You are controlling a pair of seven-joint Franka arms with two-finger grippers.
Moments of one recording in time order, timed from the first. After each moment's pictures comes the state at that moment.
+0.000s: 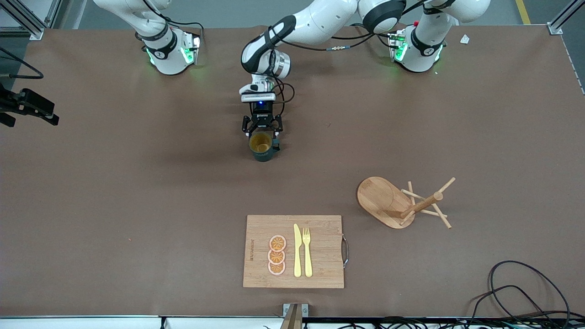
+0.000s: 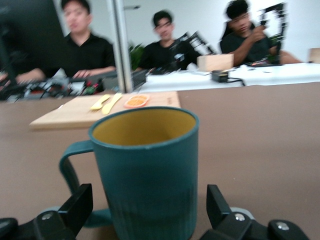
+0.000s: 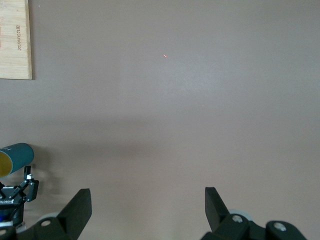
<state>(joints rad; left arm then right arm) -1.12 1.06 -0.30 -1.43 1.77 1.73 -2.40 -0.02 0.02 -0.03 -1.48 -0.02 1.50 -0.09</state>
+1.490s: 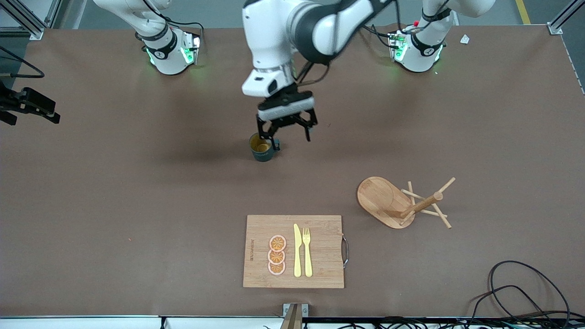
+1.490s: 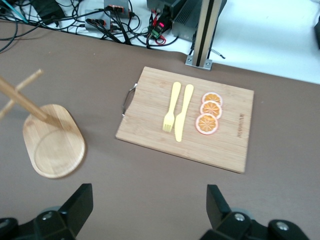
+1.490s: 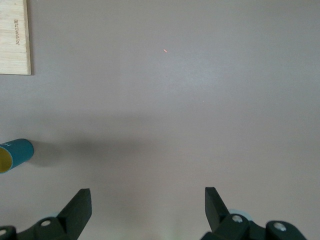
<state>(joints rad) -0.62 0.47 -0.35 -1.39 0.72 1.97 -1.41 -0.02 0.02 -0.03 -1.48 -0.02 1.48 -0.09</state>
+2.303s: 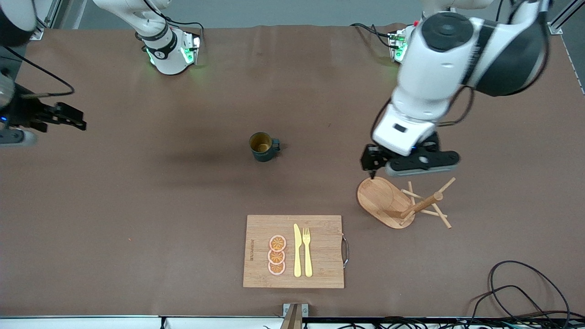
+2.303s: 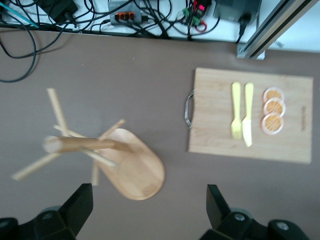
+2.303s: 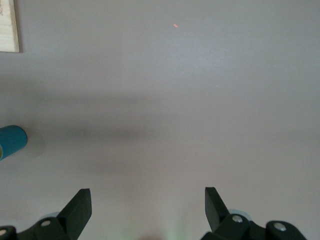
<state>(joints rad) -0.16 0.31 -0.35 -1.38 0.25 1.88 -0.58 0.02 0.03 -0.02 -1.65 -0.02 1.57 -0.06</state>
